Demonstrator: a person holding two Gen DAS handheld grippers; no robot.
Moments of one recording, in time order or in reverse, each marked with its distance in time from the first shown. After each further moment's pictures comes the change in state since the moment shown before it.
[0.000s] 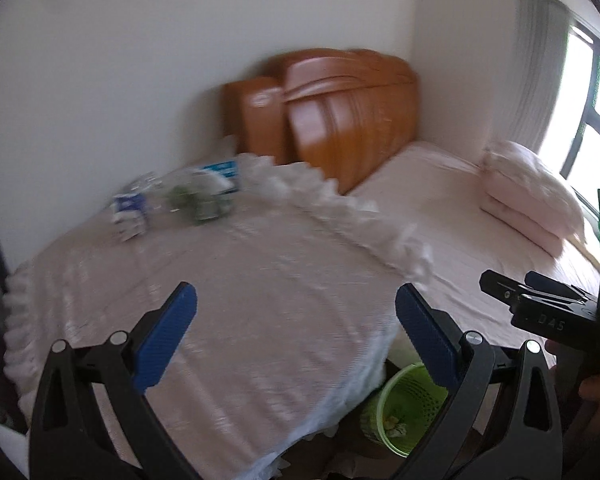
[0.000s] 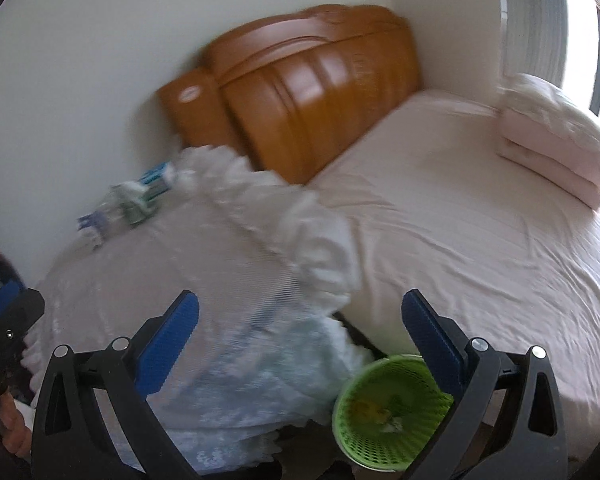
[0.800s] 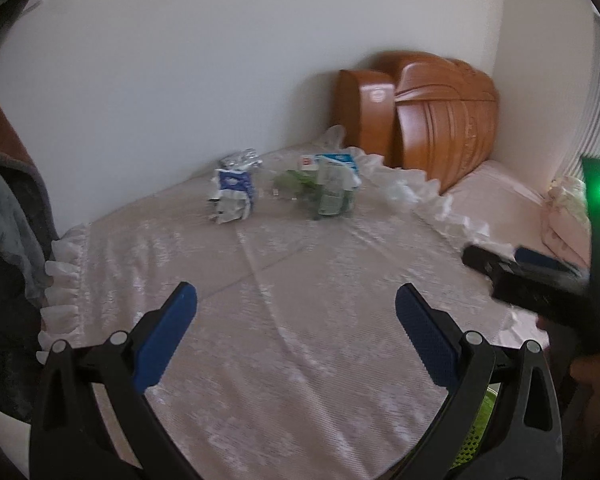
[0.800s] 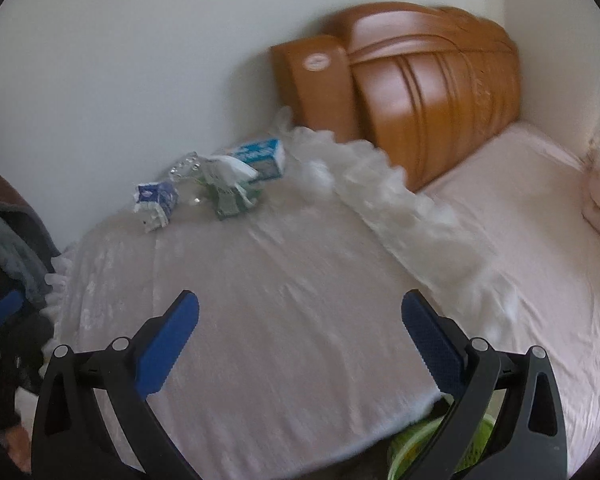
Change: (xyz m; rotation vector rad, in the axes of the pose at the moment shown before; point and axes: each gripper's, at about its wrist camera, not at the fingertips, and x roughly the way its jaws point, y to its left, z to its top) left arm 0.027 0.128 0.008 -0.153 0.036 0.183; right arm 0.104 0.161 0.043 -0.235 0.051 0.160
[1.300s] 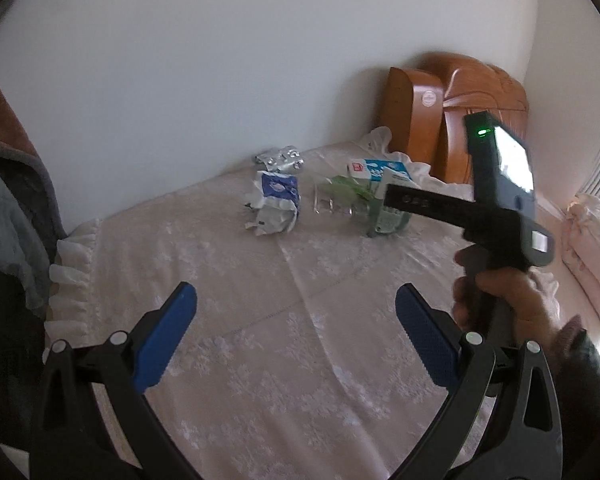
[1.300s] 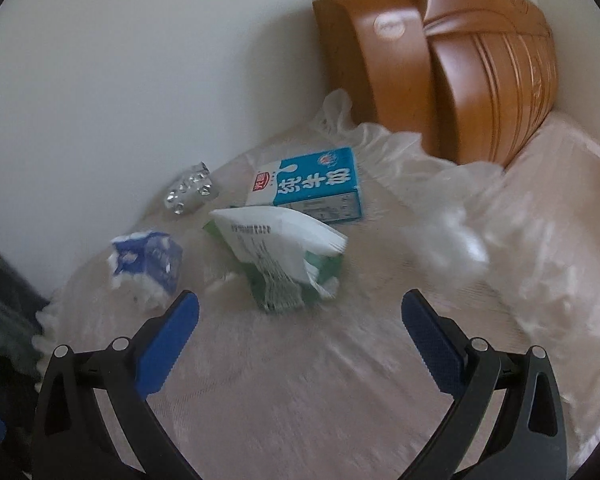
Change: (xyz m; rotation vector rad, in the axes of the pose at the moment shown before) left arm 0.051 0.051 0.030 -0.054 0.032 0.048; right arm 0.166 0.074 0.082 0.064 0.091 0.036
